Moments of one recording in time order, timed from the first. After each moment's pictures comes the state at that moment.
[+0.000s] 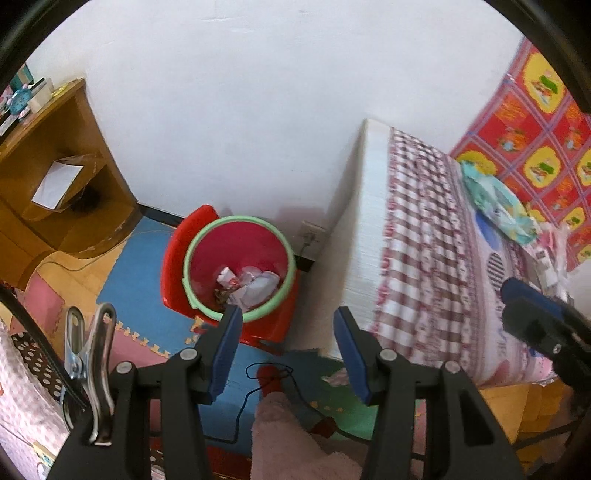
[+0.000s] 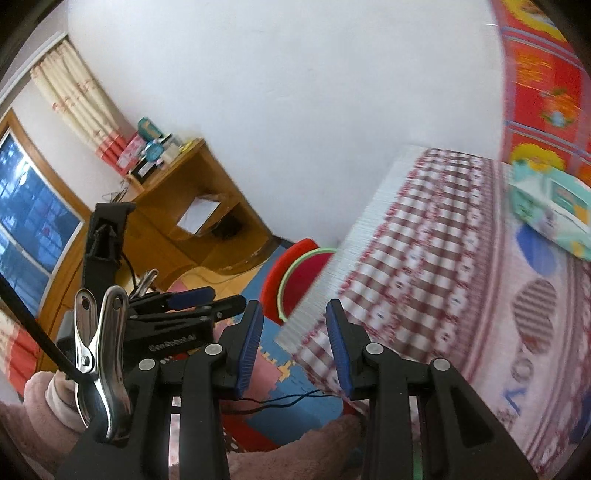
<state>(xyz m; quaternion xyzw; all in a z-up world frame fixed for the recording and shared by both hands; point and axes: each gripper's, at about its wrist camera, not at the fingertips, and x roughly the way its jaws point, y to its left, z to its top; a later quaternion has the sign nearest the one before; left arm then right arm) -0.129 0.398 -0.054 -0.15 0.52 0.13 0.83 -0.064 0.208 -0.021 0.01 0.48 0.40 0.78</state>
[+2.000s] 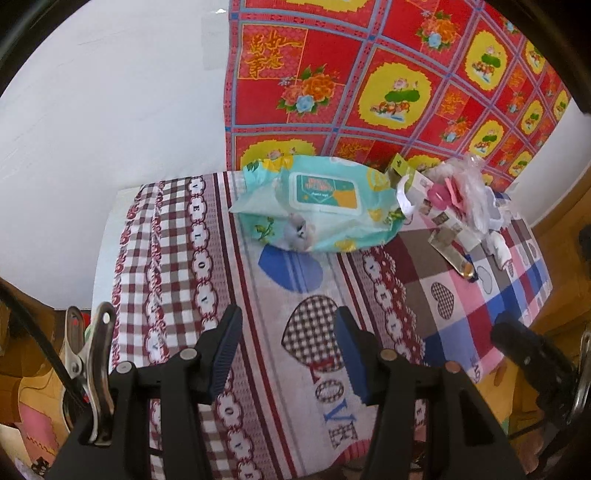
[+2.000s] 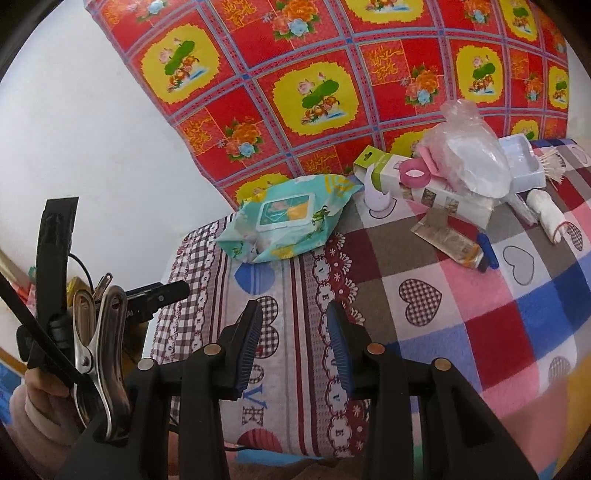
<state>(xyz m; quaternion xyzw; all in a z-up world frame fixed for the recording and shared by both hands) 0.047 0.152 -0.022 -0.03 0.52 -0.08 0.85 0.005 -0.057 -0.007 0.15 0.46 0.11 0.87</state>
